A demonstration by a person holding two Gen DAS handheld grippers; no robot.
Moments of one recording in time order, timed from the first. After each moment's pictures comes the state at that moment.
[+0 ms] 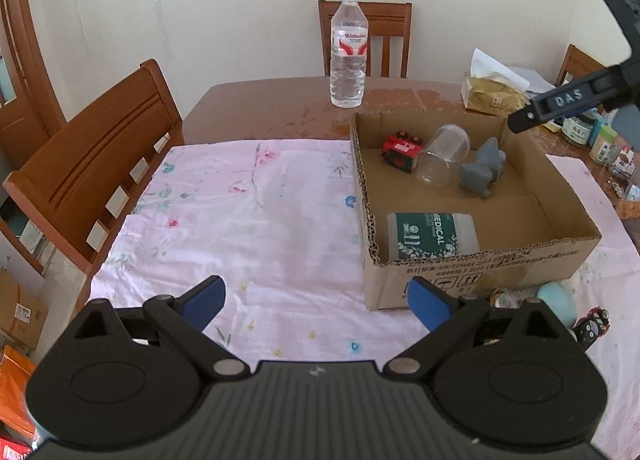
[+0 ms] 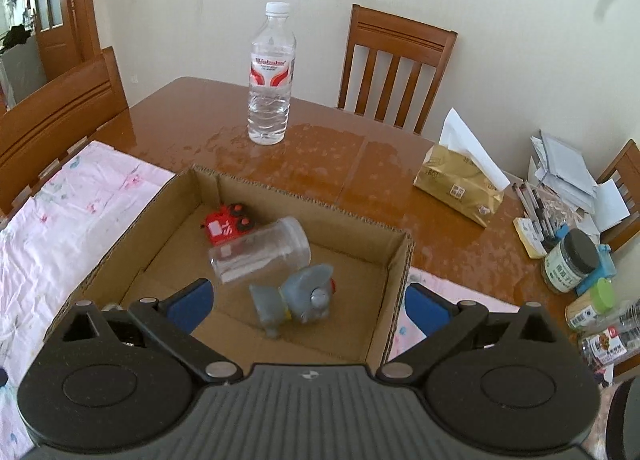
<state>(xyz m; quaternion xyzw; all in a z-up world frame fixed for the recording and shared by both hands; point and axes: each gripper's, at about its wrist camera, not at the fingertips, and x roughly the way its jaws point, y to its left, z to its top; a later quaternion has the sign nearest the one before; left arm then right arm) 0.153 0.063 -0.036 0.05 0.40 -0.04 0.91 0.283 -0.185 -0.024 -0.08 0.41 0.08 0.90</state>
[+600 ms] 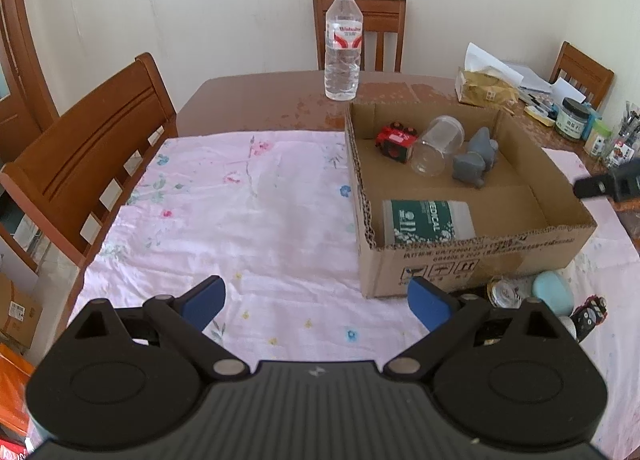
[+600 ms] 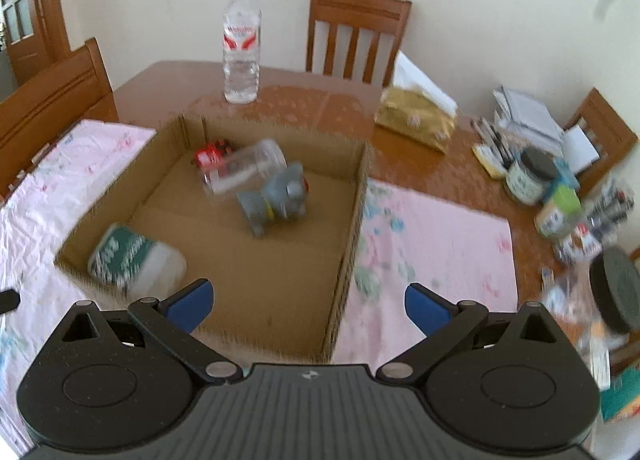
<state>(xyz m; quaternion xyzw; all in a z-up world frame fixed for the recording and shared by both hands) 0.146 0.064 -0.043 0.04 0.40 -0.05 0.91 0.192 -0.206 -0.044 -0.05 0.43 0.02 0.90</state>
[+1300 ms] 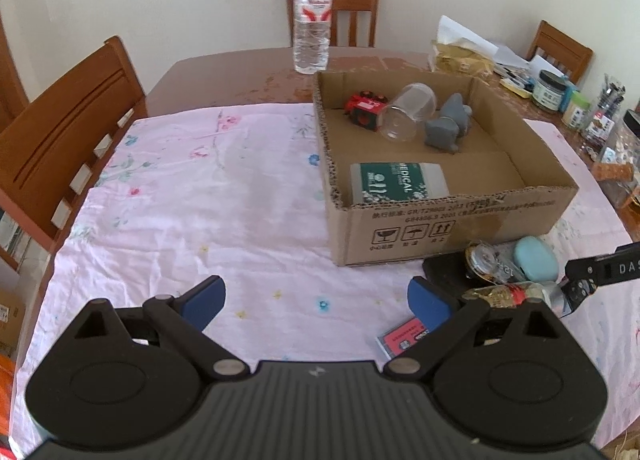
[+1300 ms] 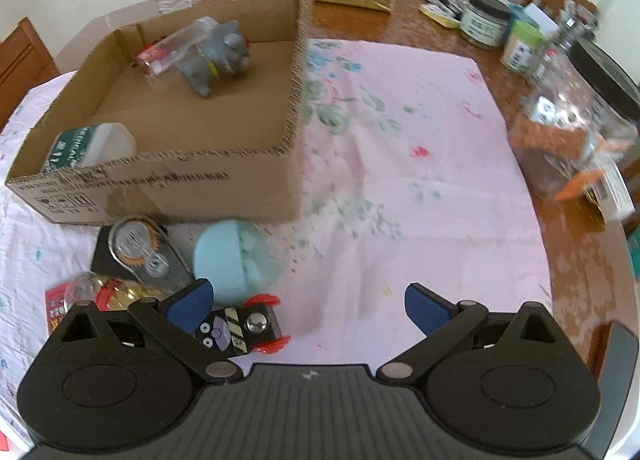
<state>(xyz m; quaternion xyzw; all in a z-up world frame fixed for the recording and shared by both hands) 0.141 0.054 -0.059 0.05 0.43 -0.10 0.90 0.135 -0.227 -0.119 0.04 0.52 -0.06 0.85</state>
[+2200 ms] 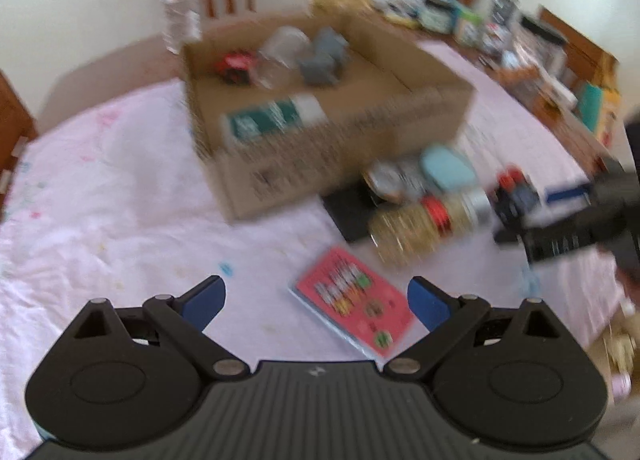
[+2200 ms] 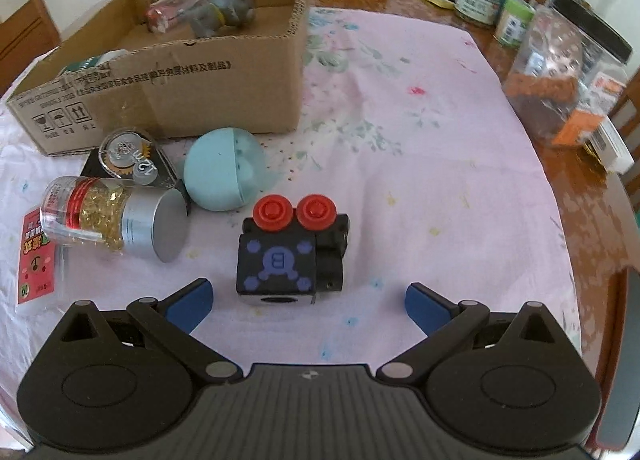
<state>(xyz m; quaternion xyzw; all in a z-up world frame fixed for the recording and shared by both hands) 0.123 0.026 -0.087 0.12 0.46 -0.26 0.84 0.085 -0.218 -0.160 0.02 0.50 -0.05 0.86</state>
